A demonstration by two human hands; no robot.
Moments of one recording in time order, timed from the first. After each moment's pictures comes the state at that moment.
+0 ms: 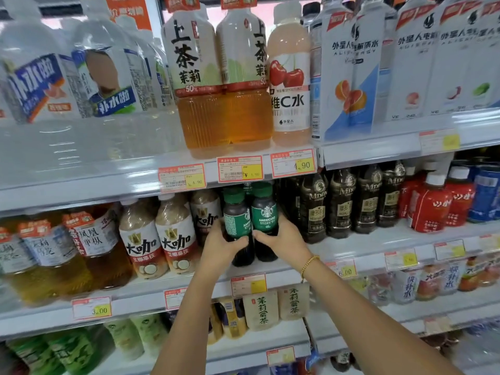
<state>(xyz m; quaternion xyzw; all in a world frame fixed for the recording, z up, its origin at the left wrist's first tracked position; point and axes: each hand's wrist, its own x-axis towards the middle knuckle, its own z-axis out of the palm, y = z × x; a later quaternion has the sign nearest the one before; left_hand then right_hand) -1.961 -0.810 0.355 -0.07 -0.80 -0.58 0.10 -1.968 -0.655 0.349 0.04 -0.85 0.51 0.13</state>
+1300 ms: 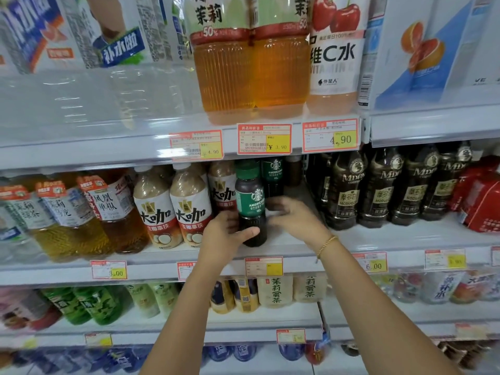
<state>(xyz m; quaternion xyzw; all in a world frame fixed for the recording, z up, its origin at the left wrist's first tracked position) -1.956 -0.829 0.336 0.01 -0.85 -0.52 0.10 -2.007 -0.661 0.337 0.09 -0.82 0.56 -0.01</state>
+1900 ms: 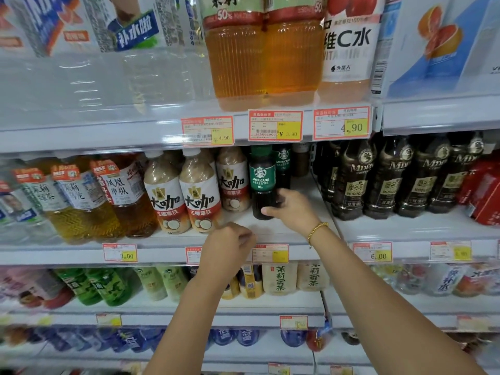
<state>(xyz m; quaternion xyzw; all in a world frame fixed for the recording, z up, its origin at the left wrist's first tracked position) -1.923 -0.836 0.316 -0.06 -0.94 -0.28 0.17 -2.011 -0.678 0.331 0.10 -0.89 0.44 0.05</state>
